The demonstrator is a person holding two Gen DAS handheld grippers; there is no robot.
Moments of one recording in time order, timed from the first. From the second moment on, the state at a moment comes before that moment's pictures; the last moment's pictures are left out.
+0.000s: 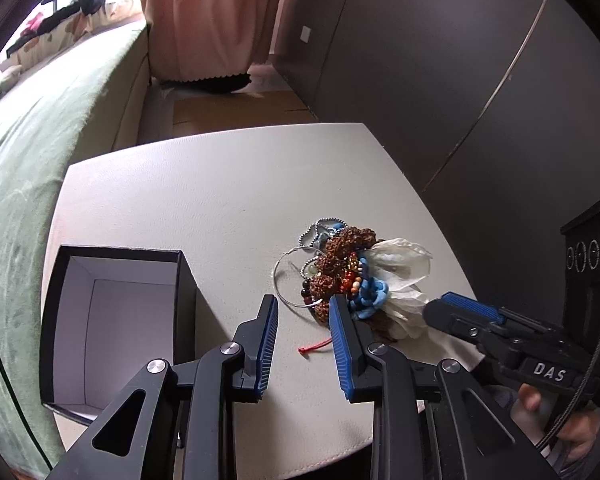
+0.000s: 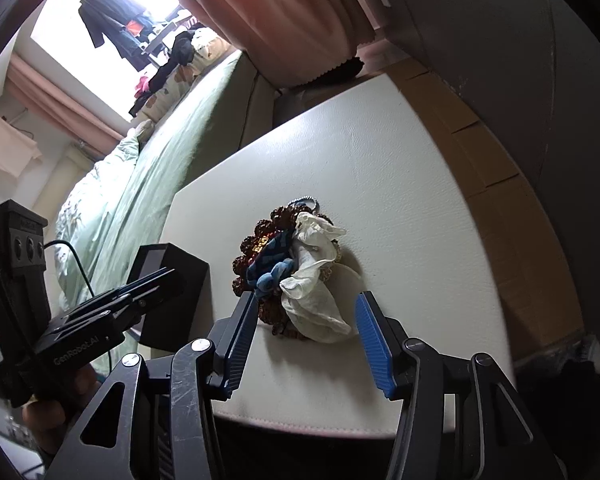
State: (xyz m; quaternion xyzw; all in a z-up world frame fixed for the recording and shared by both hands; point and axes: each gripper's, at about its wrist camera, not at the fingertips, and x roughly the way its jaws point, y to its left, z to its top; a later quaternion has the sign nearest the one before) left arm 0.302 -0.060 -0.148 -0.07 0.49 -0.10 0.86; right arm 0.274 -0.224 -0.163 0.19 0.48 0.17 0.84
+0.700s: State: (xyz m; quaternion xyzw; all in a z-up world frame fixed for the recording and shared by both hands) left arm 0.315 -0.108 -0.161 -0.04 0.50 -0.15 0.85; right arm 0.247 -0.262 -0.132 0.23 0.42 0.18 0.86
